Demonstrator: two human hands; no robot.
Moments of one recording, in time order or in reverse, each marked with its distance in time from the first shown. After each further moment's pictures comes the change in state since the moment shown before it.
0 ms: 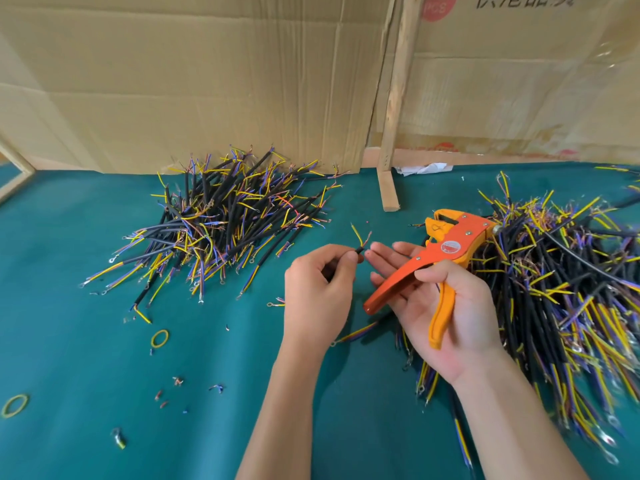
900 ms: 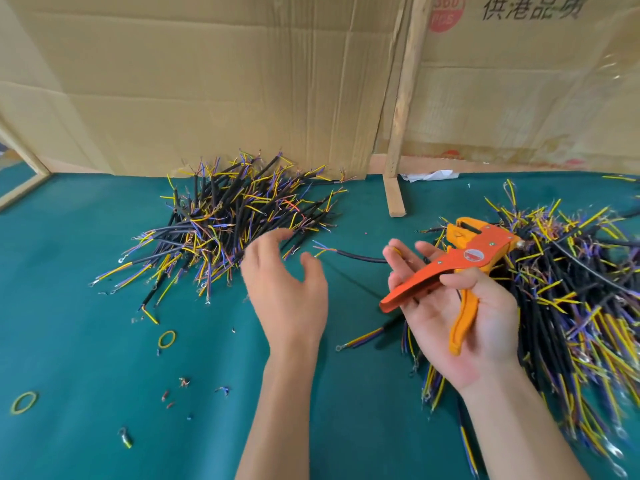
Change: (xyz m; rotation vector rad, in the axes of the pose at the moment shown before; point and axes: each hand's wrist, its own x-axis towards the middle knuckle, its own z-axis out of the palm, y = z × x) left_hand 0.005 -0.004 -0.020 0.236 0.501 0.068; right_hand -0.003 -0.005 -0.002 0.169 -0.006 -0.010
